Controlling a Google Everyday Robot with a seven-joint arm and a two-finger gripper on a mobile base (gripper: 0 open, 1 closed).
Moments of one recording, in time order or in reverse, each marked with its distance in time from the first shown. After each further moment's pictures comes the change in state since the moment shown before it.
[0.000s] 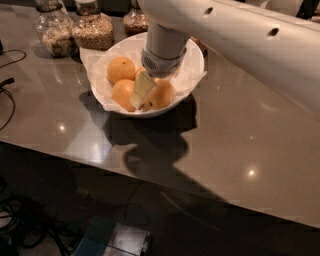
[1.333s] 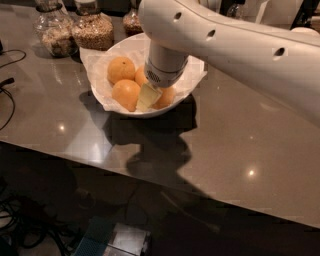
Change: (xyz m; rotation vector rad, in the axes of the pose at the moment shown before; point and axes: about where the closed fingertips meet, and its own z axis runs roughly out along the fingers) arm 0.011 -0.004 0.013 0.079 -0.040 -0.099
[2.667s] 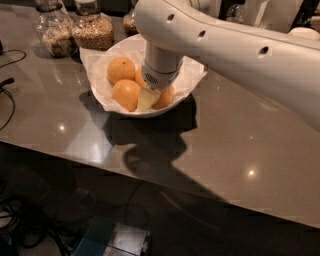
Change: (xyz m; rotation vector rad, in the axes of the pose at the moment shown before) arm -0.004 0.002 0.015 -0.028 0.028 -0.075
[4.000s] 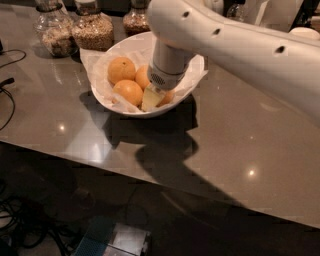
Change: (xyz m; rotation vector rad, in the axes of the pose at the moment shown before) arm 0.005 0.006 -0.001 -0.070 -0.045 0.003
